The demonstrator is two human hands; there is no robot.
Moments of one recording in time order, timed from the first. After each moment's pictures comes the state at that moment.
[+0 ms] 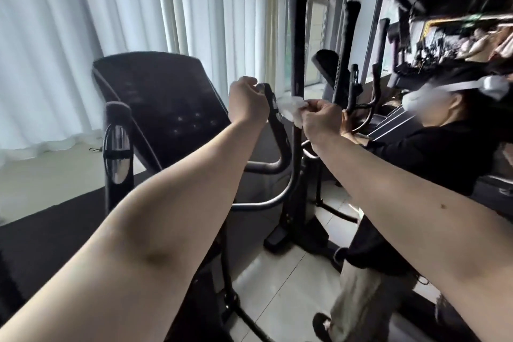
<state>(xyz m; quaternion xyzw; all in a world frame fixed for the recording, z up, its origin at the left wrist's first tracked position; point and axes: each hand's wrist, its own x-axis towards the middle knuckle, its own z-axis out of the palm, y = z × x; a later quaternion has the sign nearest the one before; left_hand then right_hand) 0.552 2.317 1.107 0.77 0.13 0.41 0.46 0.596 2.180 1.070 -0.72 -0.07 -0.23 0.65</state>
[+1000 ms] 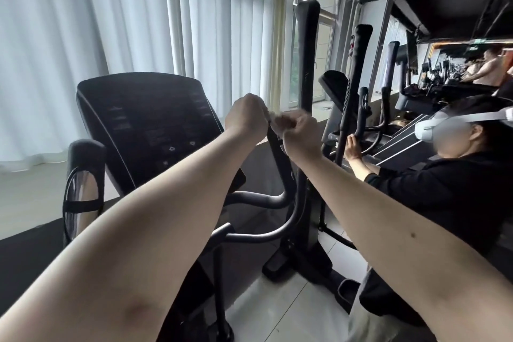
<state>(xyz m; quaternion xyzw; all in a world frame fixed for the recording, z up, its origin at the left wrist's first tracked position) 0.602 2.349 1.130 0.89 0.11 0.35 0.26 0.656 2.230 1.081 -0.73 -0.29 -0.25 0.56</state>
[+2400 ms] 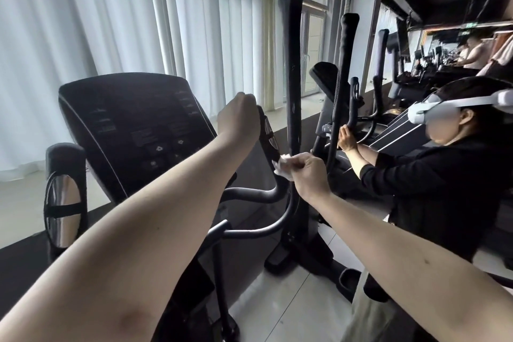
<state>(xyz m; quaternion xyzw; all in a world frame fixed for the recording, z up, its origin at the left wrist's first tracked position) 0.592 2.329 1.121 0.91 0.10 0.38 0.15 0.653 2.180 0.986 -0.67 -0.23 -0.08 0.70</state>
